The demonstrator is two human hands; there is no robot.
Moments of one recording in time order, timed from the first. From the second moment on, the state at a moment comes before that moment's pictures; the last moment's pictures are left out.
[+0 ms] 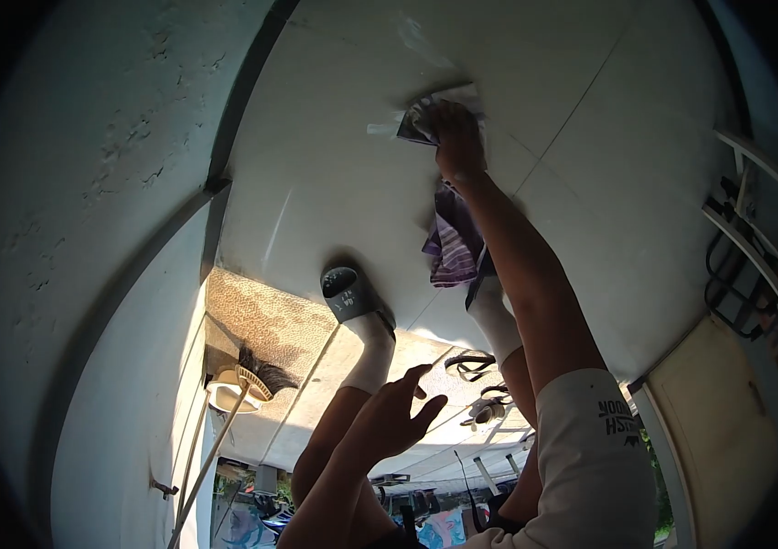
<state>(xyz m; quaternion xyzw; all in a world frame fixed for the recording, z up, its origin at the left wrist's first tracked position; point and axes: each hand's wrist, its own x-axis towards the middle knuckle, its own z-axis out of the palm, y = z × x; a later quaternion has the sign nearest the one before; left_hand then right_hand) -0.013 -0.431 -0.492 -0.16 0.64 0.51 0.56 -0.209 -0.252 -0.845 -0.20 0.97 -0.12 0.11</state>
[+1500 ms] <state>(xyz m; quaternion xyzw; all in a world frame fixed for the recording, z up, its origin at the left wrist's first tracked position) -0.063 -0.430 -0.499 -0.19 0.61 0.50 0.58 -0.275 -0.270 -0.866 -0.12 0.99 -0.05 0.10</state>
